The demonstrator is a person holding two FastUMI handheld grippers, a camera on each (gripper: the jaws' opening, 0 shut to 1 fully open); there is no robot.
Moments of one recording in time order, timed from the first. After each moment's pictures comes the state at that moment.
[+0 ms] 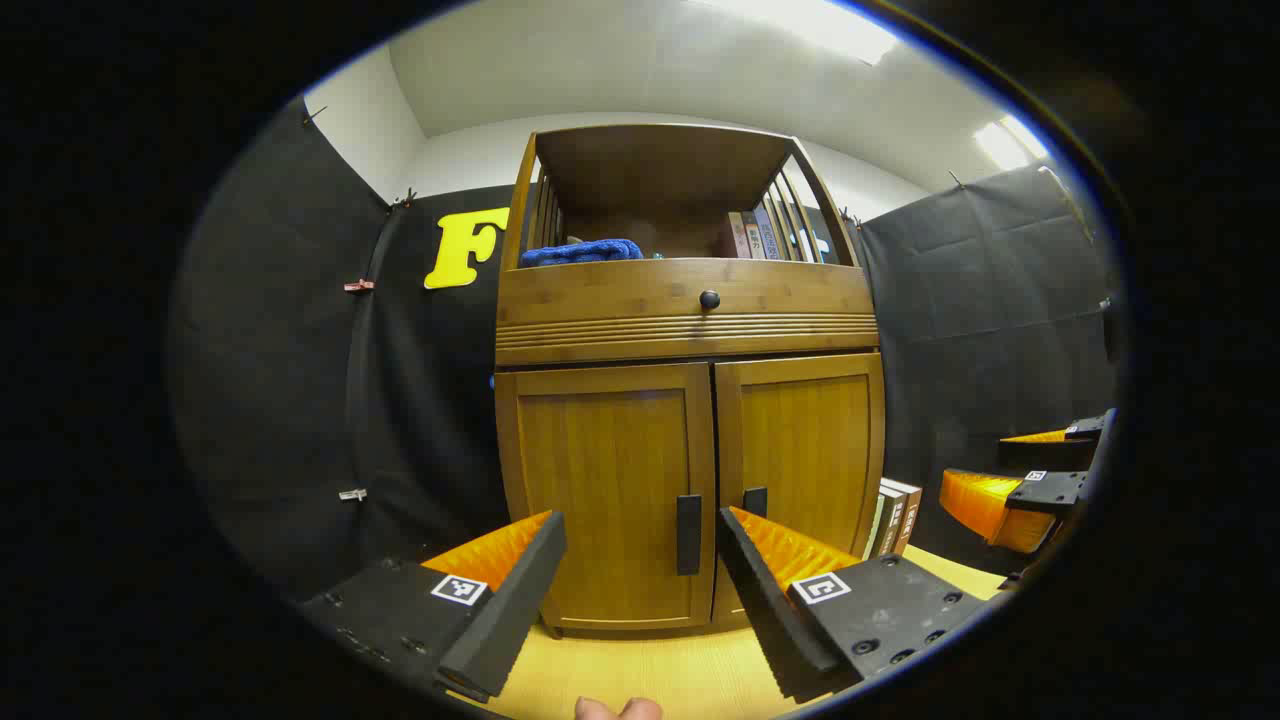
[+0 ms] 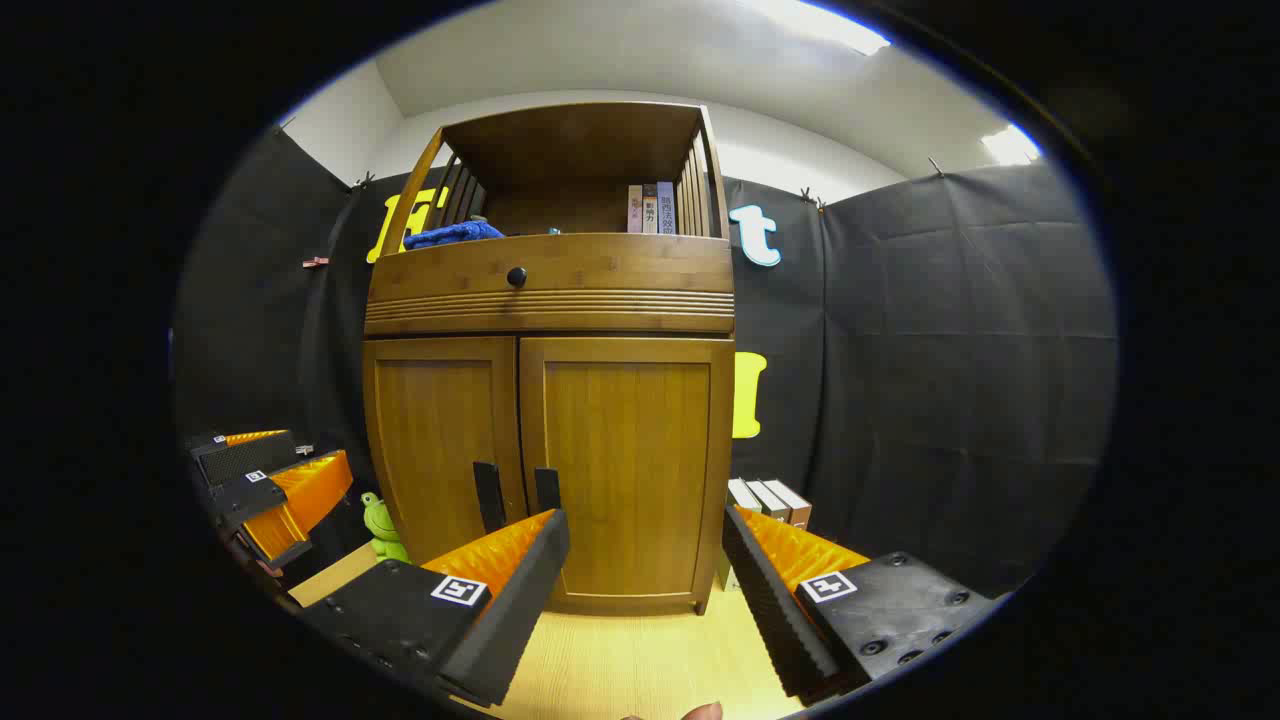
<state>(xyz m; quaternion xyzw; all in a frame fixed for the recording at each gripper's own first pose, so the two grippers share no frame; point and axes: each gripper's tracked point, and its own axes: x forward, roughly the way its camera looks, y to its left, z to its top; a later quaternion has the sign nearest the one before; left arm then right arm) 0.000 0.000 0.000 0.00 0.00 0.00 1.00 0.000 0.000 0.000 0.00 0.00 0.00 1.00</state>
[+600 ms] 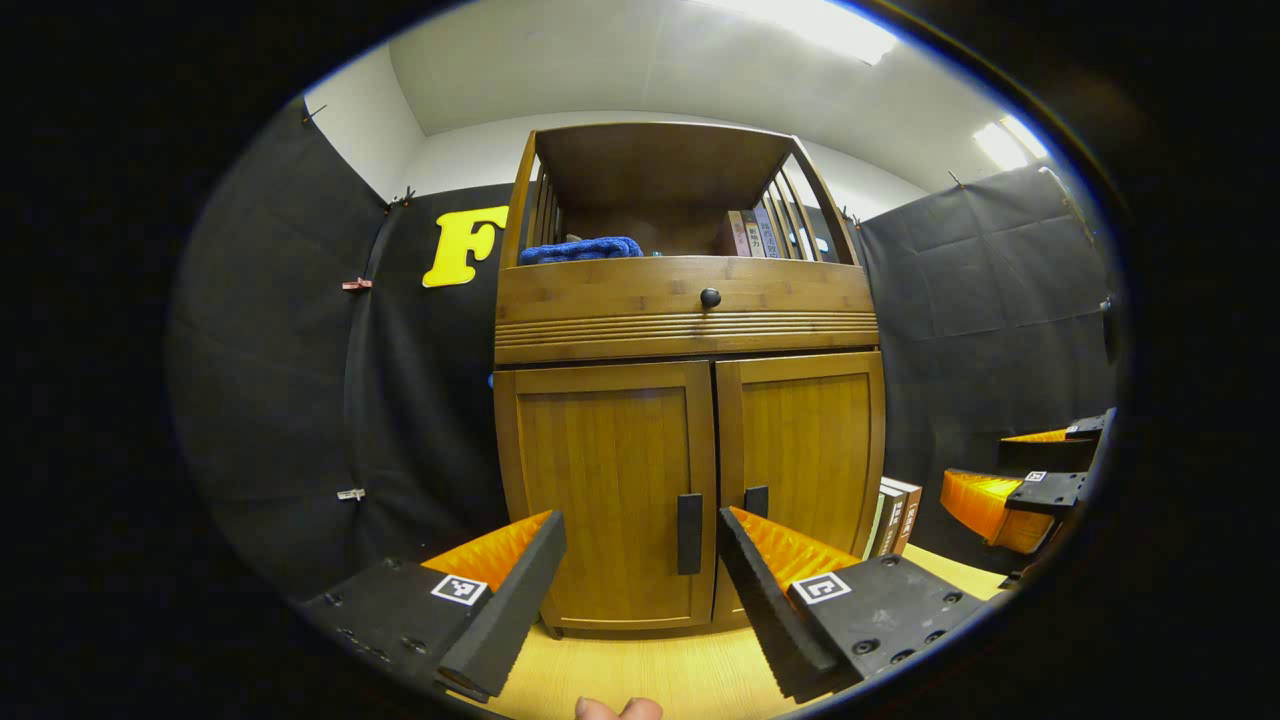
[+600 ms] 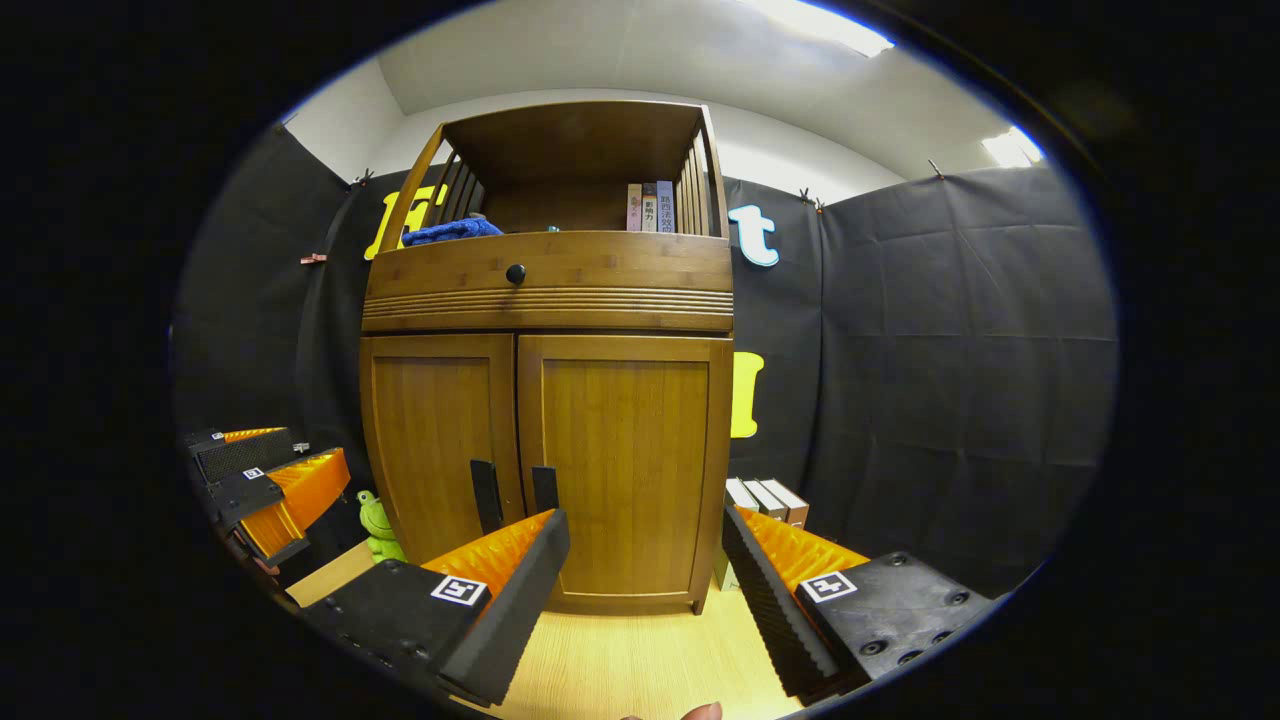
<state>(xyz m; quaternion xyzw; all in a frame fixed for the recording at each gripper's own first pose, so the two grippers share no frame) 0.003 0.001 -0.003 0.00 0.00 0.00 1.00 0.001 0.001 0.000 0.00 0.00 -0.01 1.00</state>
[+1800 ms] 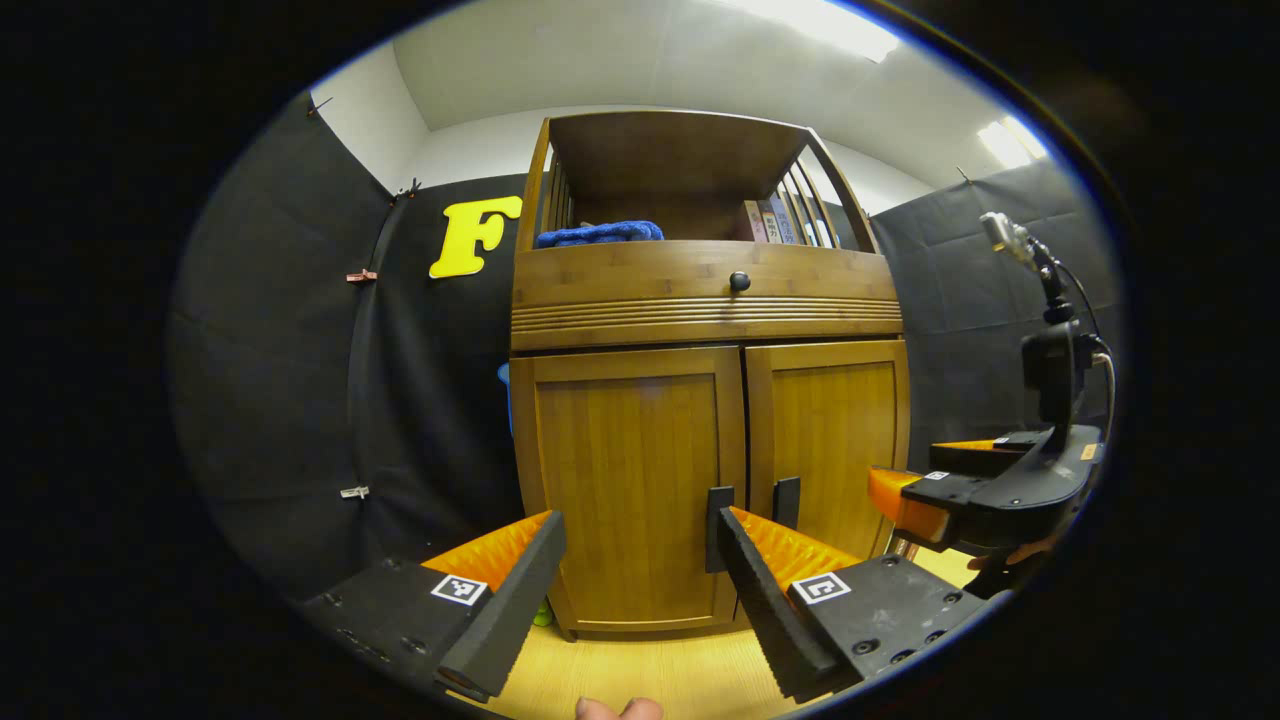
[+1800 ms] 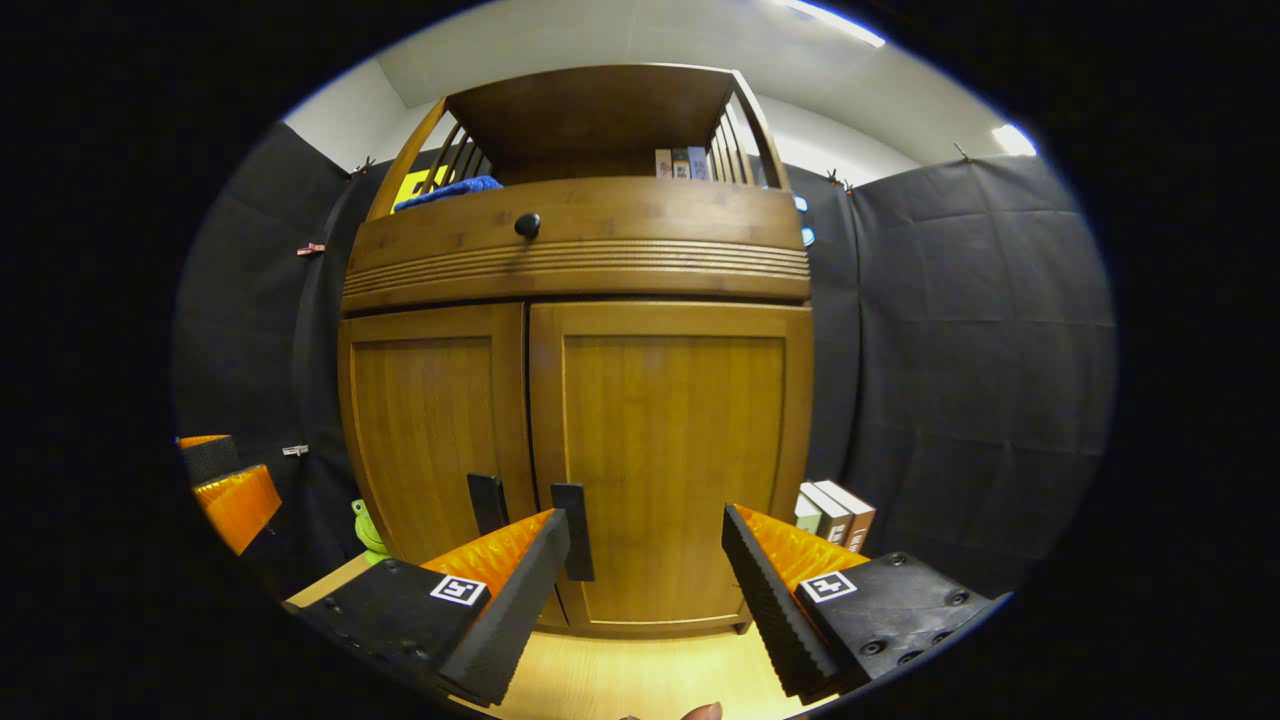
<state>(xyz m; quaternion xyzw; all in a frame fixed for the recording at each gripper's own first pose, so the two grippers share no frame) 0.030 0.036 -0.026 0.00 0.01 0.00 1.00 0.123 0.061 -0.040 0.01 0.03 0.03 1.00</state>
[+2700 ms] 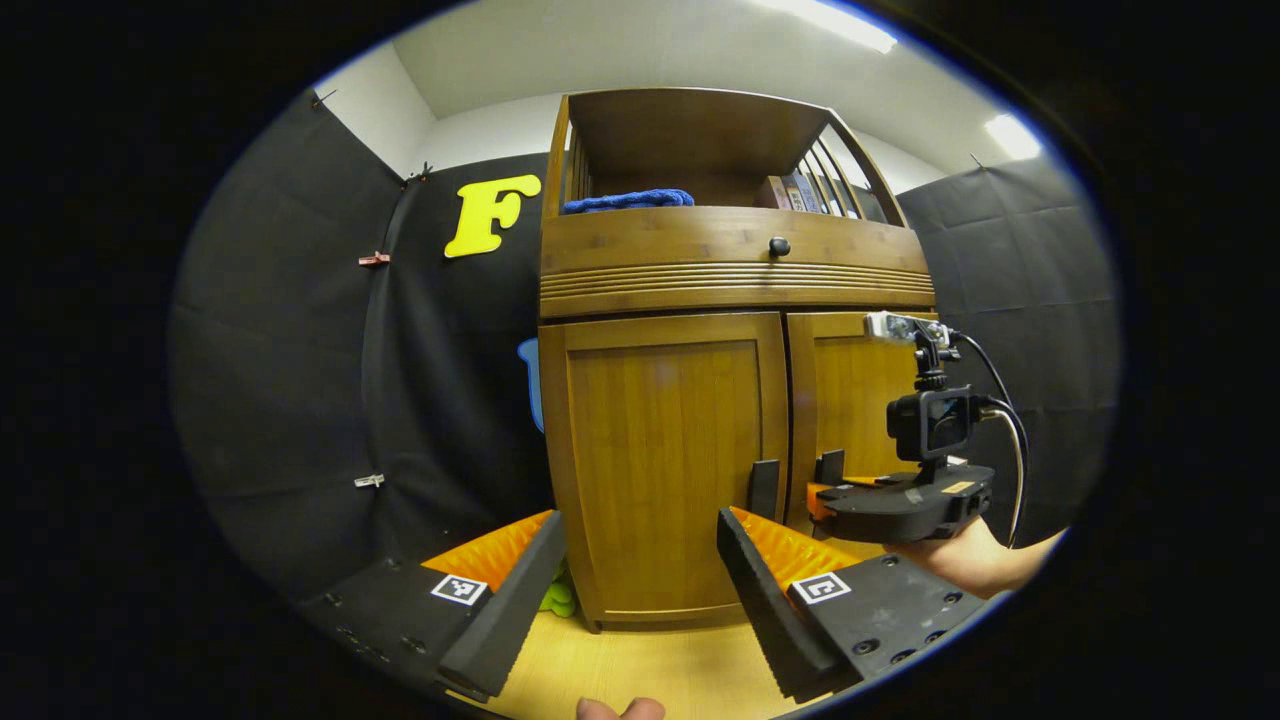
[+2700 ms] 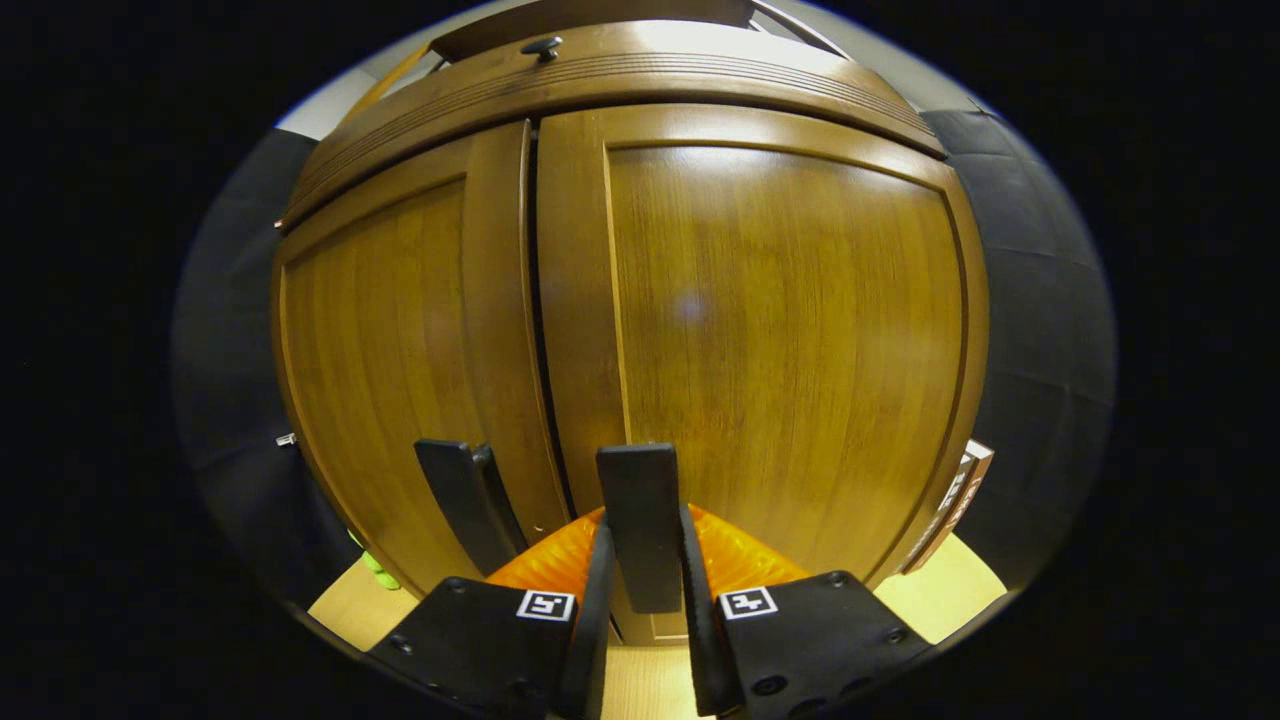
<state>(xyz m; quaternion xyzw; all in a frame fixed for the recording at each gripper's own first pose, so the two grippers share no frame) 0.039 0.067 -0.046 0.01 0.04 0.02 1.00 0.235 0.121 -0.131 0.04 0.10 0.04 0.99</state>
